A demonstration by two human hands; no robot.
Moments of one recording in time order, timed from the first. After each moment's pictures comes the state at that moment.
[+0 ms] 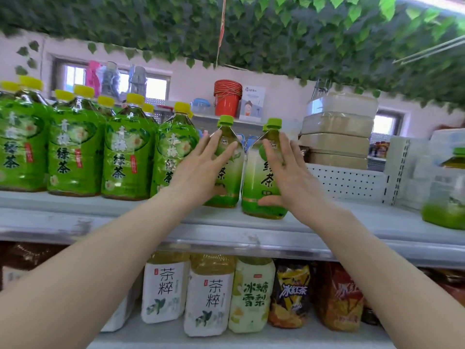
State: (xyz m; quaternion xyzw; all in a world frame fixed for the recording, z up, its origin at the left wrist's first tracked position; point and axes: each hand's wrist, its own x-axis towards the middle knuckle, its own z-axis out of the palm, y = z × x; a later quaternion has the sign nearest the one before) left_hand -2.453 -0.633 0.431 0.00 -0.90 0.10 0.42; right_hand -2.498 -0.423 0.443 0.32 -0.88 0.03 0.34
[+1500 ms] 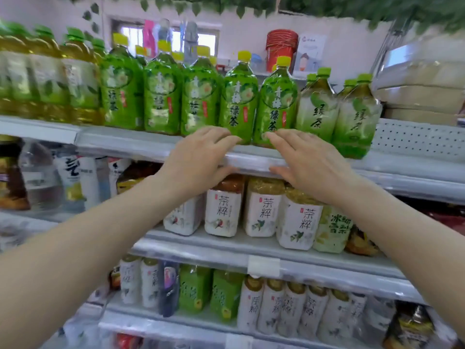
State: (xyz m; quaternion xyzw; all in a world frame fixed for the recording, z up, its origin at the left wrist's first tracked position) left_hand -2.237 -0.752 0.354 -0.05 -0.89 0.11 0.44; right_hand -2.364 -0.540 0.375 0.48 -0.74 -0.07 0.46
